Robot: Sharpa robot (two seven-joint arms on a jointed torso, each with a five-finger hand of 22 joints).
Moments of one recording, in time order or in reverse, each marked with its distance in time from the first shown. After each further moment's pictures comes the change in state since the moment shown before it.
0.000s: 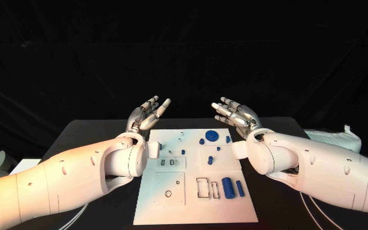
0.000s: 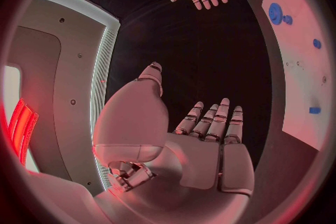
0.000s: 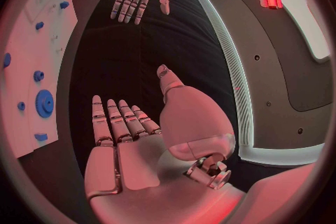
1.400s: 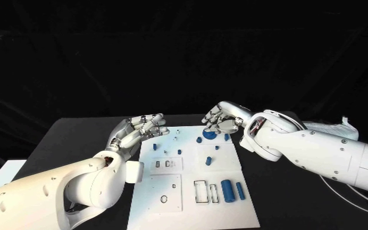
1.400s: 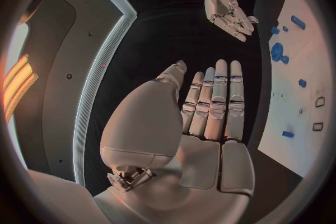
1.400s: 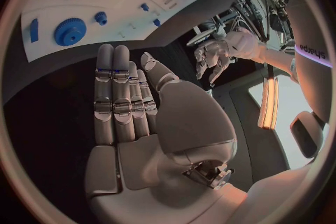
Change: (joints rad) left arm 0.001 -0.185 0.003 0.275 0.067 0.213 0.063; left_hand 0.192 0.084 0.156 -0.138 -0.028 0.696 0.072 0.075 0.032 0.825 -0.093 0.066 0.036 0.766 -0.130 0.130 0.081 0.062 0.778 -0.069 0.252 0.065; right arm 0.097 -0.023 0.026 -0.084 -1.220 0.203 -0.308; right_hand 0.171 -0.065 0.181 -0.222 -0.084 0.835 0.005 0.049 0.039 0.922 -0.131 0.037 0.029 1.130 -0.194 0.188 0.123 0.070 0.875 -0.192 0.409 0.151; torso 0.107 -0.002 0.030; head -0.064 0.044
